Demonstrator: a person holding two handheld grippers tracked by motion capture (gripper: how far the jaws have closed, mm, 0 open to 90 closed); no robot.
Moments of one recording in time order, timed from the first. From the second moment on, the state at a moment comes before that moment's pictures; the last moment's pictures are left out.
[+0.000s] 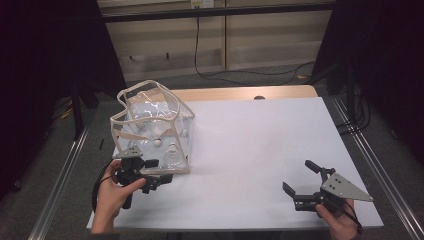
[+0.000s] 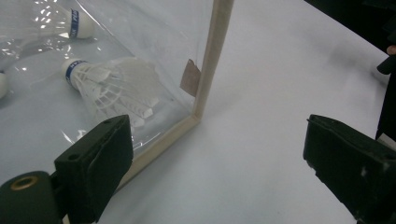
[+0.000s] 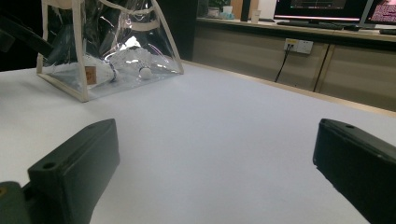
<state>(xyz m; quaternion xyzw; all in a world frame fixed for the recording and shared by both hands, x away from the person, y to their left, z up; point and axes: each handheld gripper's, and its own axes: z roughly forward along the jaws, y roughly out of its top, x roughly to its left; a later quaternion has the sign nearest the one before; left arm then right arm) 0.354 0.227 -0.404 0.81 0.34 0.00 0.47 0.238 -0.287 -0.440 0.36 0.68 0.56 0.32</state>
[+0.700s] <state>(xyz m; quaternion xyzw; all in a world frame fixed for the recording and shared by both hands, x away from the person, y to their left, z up) 0.349 0.244 -0.414 0.79 0.36 0.01 0.49 0.239 -0.285 -0.441 0.36 0.68 0.56 0.32</state>
